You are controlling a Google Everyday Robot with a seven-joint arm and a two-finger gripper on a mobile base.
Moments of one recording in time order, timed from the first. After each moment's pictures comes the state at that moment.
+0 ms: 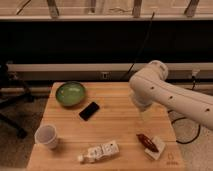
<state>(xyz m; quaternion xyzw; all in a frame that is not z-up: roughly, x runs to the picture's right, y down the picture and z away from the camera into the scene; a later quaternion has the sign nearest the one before) 0.155 0.098 0.677 -0.25 -0.02 -0.19 0.95</state>
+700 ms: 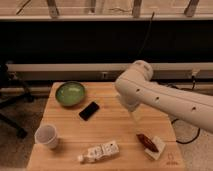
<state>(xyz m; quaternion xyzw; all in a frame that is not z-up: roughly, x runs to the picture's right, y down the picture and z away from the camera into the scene) 0.095 0.094 0.670 -0.23 -0.05 -0.29 0.93</state>
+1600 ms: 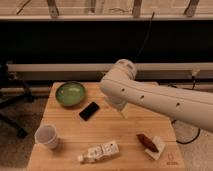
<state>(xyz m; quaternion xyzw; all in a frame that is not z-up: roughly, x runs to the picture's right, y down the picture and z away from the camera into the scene) 0.042 0.088 0.668 -0.21 -0.09 -0.38 0.90</state>
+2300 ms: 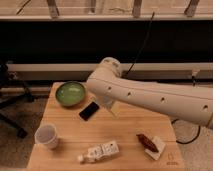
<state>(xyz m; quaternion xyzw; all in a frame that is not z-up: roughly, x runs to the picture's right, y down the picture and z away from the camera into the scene) -0.013 0.083 0.669 -0.20 -0.12 -0.43 0.87</state>
